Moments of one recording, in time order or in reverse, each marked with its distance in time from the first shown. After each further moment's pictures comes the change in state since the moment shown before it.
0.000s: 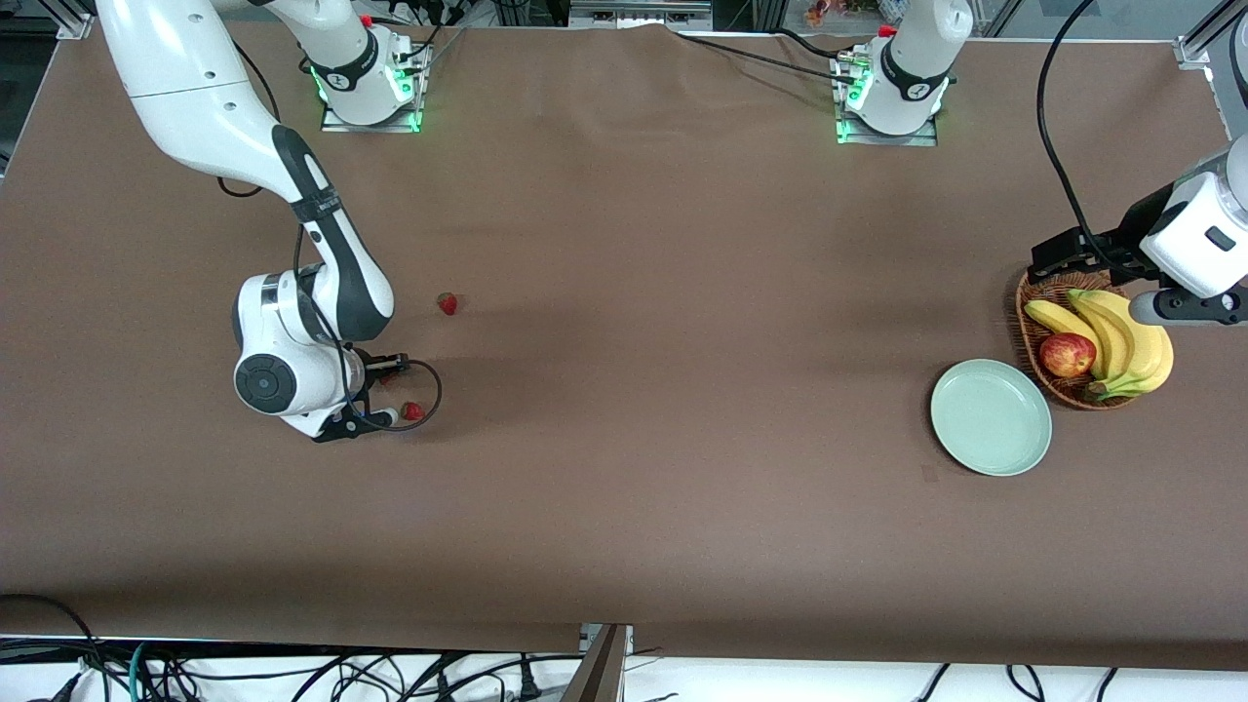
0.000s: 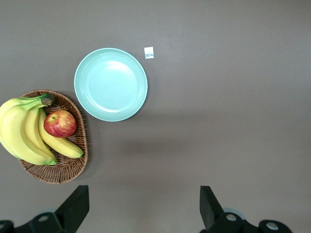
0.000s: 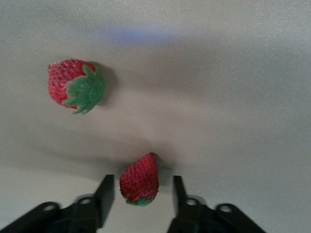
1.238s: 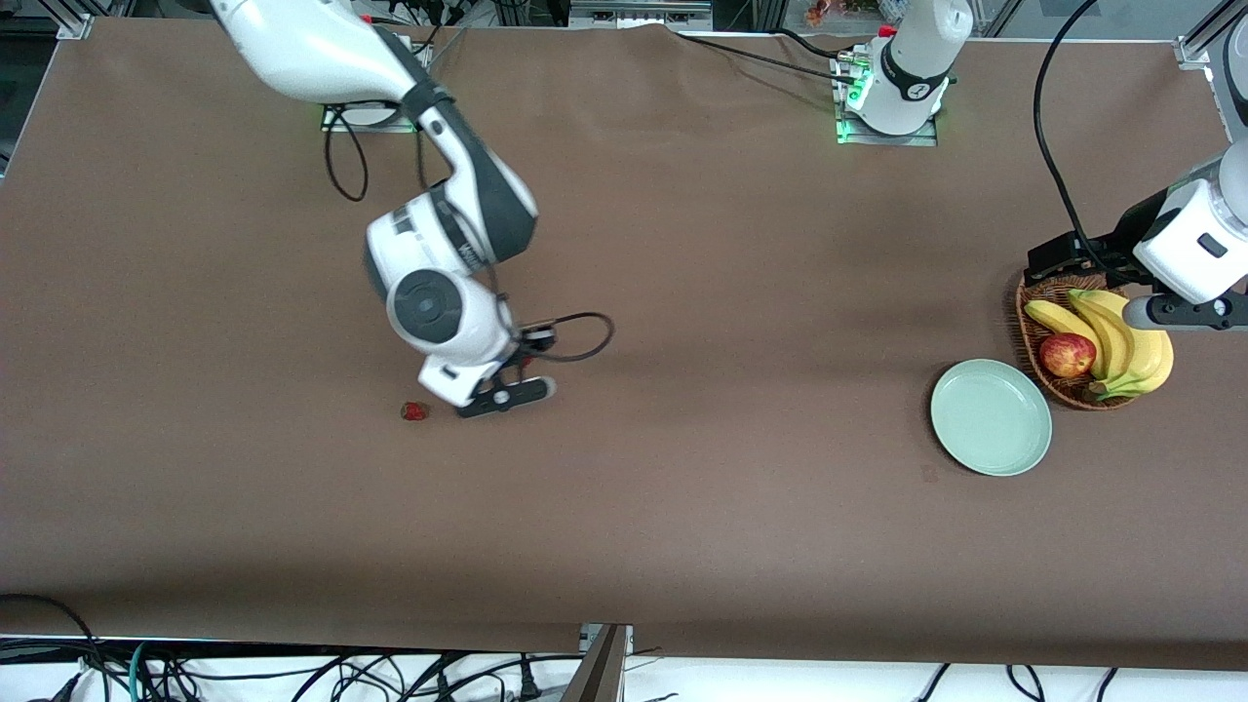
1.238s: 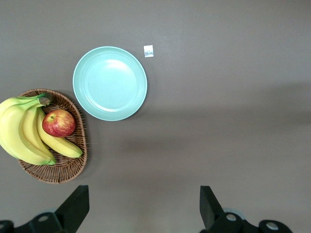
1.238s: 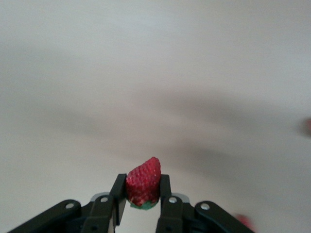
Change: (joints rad) left arm -0.001 0.016 -0.001 0.000 0.000 0.000 0.000; right arm 0.331 -0.009 0.084 0.320 0.110 -0.068 0.365
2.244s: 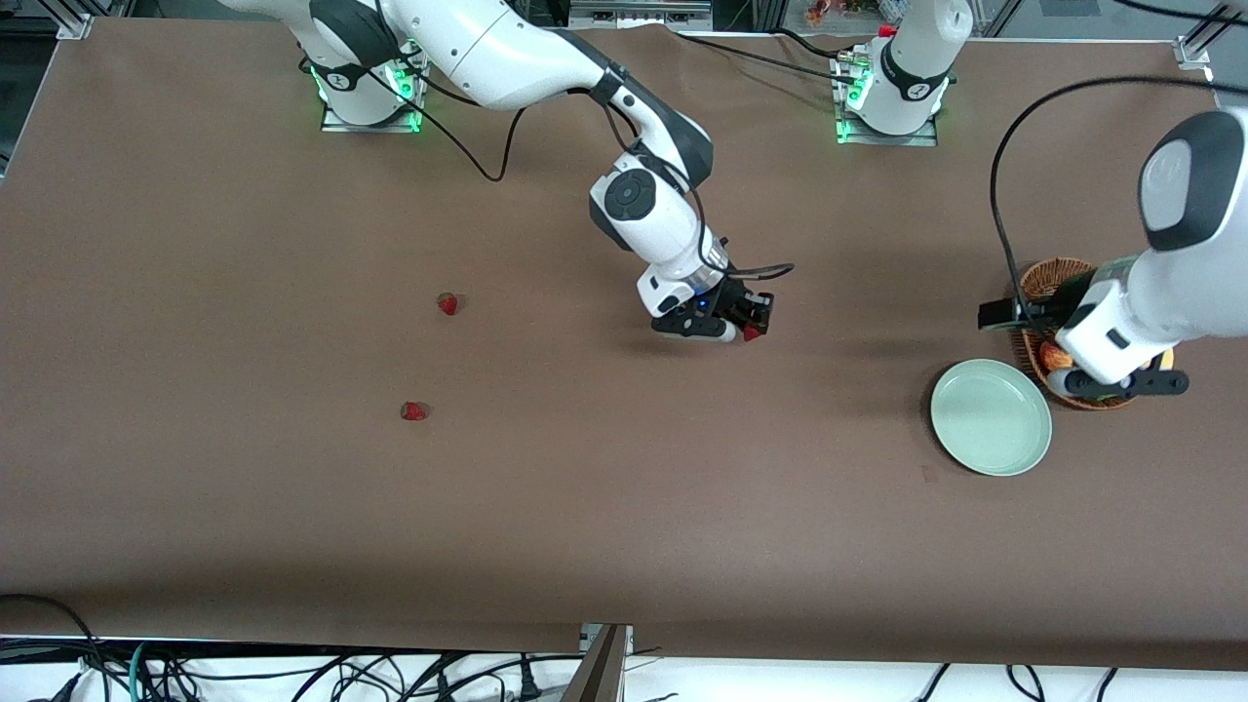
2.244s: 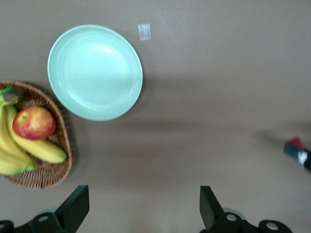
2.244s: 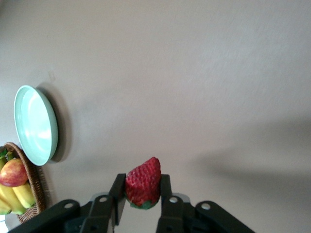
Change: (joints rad) left arm 0.000 0.193 0.001 0.014 -0.022 0.057 -0.002; right arm 0.355 0.312 0.023 0.205 0.170 0.721 0.678
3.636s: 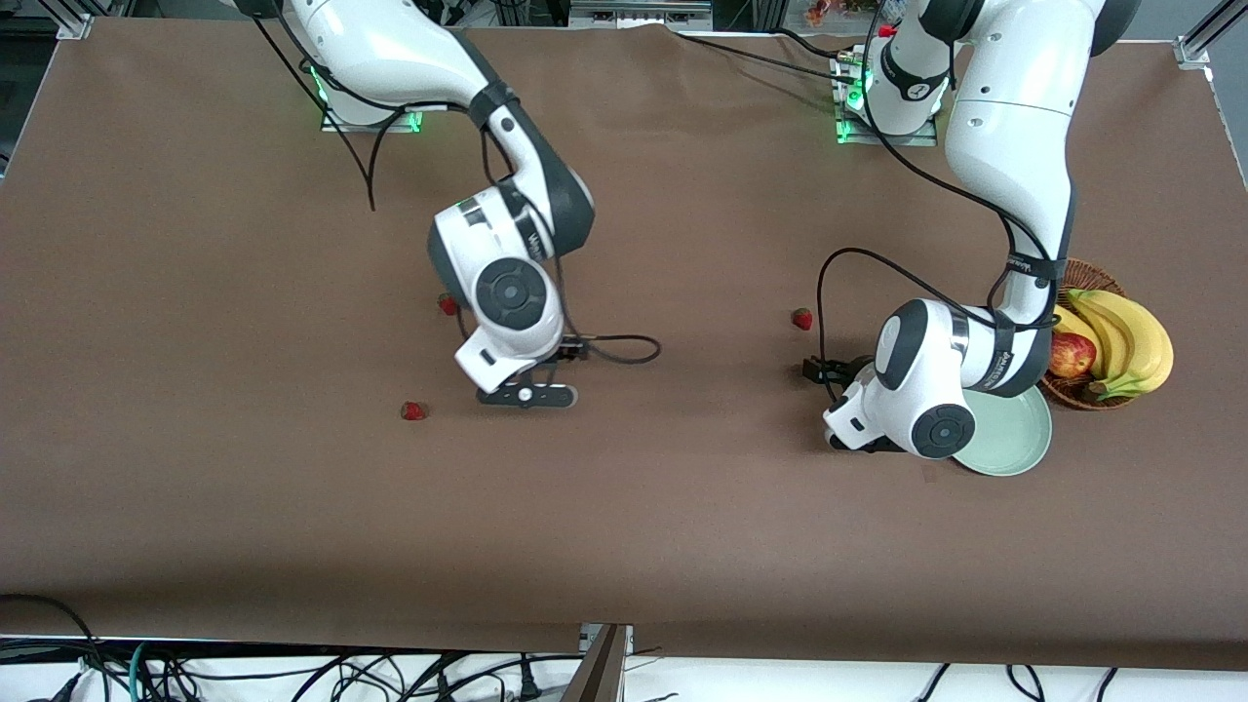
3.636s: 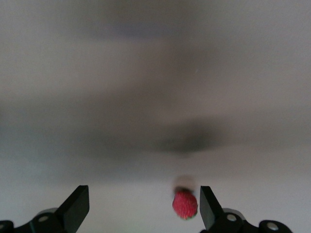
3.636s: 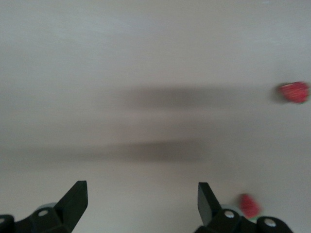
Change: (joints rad) left arm -0.171 0.438 -0.016 0.047 -0.127 0.094 -0.075; right arm -0.145 -0.227 -0.334 -0.101 -0.171 -0.881 -0.508
